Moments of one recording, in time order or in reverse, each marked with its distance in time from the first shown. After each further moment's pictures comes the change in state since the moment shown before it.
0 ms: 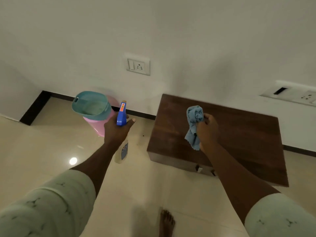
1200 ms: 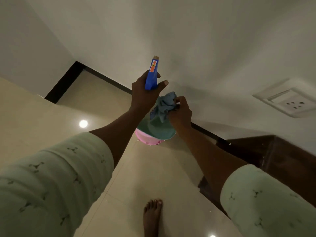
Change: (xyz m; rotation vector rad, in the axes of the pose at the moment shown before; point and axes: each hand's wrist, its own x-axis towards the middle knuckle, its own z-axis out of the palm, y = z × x) left_hand 0.395 -0.148 -0.138 -0.082 0.104 0.178; right_hand -0.003 -0.074 0.537 -0.285 -0.485 -0.237
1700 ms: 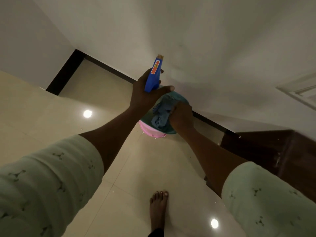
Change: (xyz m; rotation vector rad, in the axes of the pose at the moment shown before) left_hand -0.005 -0.037 -0.011 -0.013 -0.150 -0.003; right_hand 0.000 0.026 0.032 -0.496 -0.155 -0.056
